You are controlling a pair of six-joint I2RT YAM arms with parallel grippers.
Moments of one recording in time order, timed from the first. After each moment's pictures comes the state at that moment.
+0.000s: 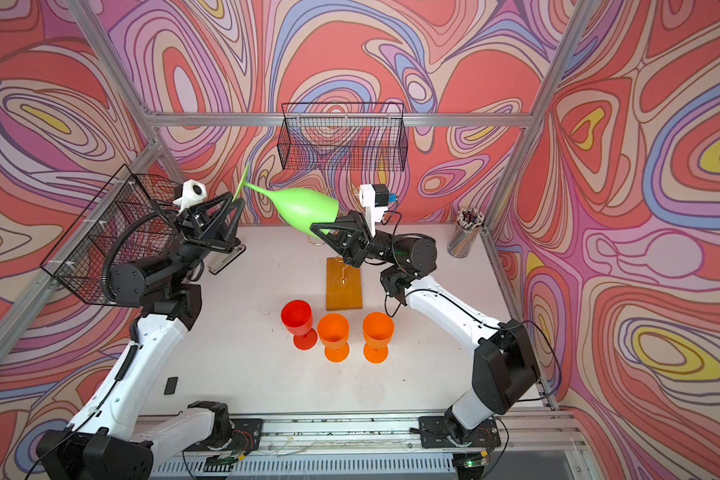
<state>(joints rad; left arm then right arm) -0.10 1.12 1.05 0.97 0.78 -2.06 0.58 1.57 1.30 1.22 -0.88 0.96</state>
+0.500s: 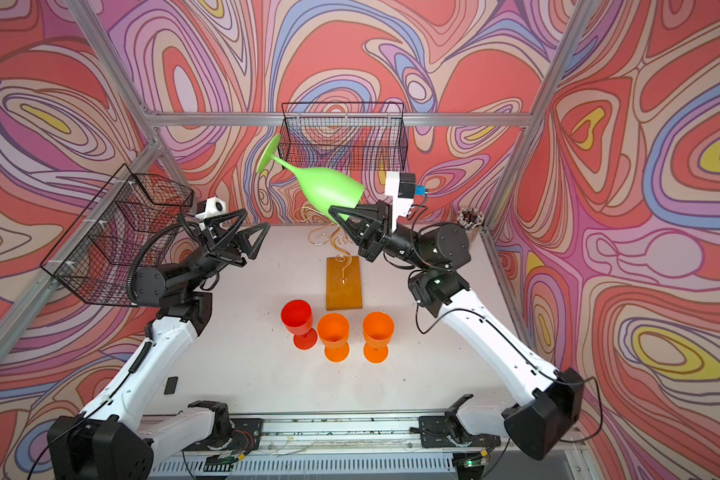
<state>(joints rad) -0.10 1.12 0.92 1.00 0.87 -1.97 0.56 1.26 1.35 0.51 -0.66 0.56</state>
